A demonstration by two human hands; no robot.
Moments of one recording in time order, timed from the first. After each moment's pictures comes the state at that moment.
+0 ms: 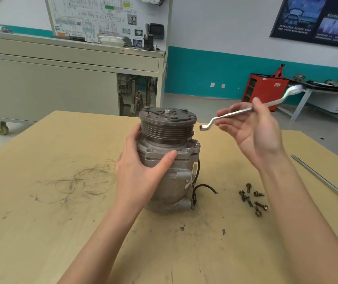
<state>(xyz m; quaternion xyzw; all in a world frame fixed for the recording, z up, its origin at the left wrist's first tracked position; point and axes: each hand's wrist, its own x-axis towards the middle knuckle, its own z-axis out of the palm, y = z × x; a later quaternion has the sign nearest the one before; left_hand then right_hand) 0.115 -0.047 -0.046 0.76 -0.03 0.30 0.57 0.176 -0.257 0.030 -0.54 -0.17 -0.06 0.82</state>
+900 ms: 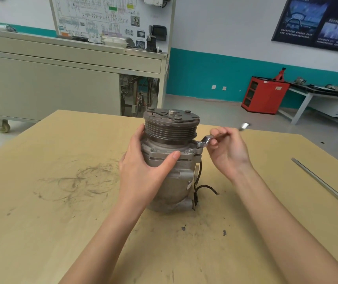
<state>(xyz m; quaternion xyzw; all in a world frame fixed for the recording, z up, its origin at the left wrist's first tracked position) 0.113 -0.049 -0.044 0.76 -0.01 0.29 0.58 0.190 -0.225 -0.007 -0.40 -0.05 0.03 0.92</state>
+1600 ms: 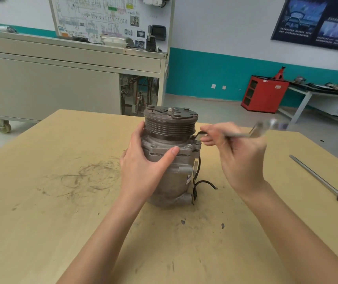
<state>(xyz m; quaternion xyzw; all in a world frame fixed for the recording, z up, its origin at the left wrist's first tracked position) 0.110 -0.051 -0.042 0.77 -0.02 0.29 0.57 0.129 -0.221 0.003 -0.71 -0.36 -0.49 0.36</state>
